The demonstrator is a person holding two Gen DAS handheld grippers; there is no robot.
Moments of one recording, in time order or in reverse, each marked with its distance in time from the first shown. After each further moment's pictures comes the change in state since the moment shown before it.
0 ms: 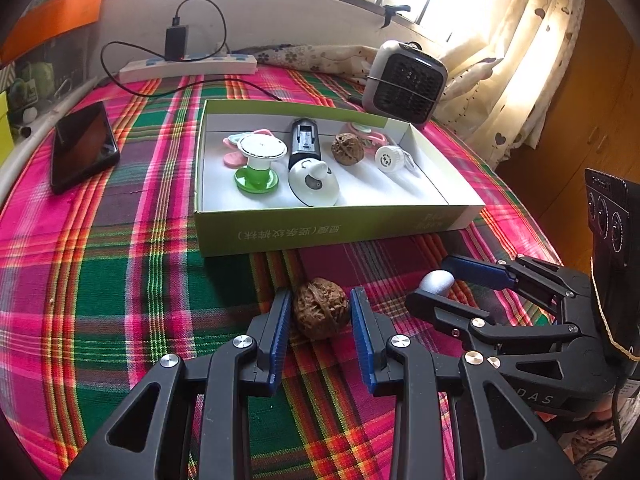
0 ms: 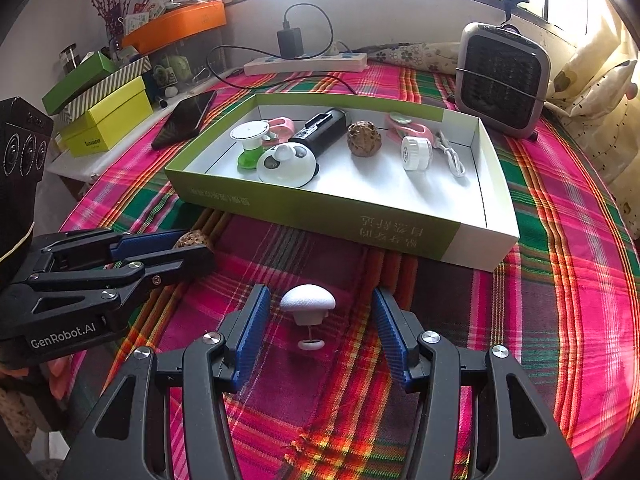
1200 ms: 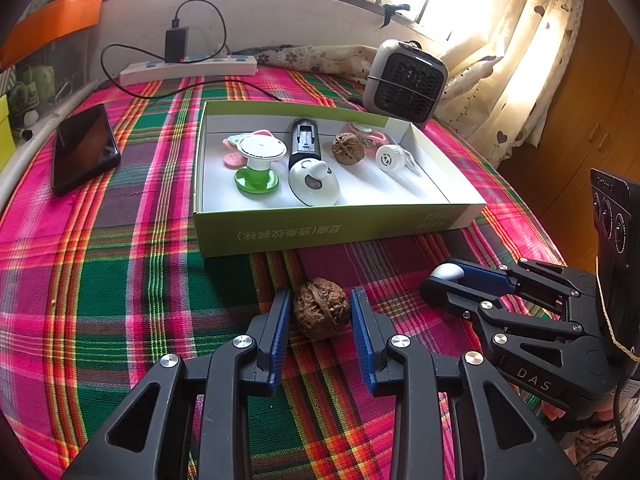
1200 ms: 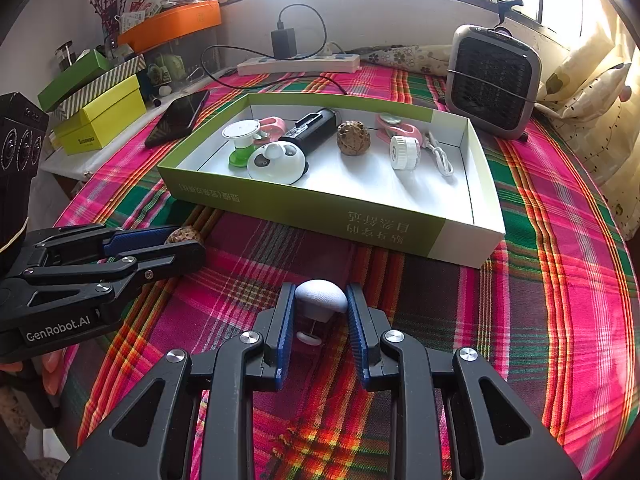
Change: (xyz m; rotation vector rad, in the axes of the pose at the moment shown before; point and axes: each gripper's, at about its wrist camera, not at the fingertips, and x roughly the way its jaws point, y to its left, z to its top) left arm 0.000 -0.001 0.000 0.001 -0.001 0.001; right arm -0.003 -0.001 -0.002 -0.002 -0.004 -0.030
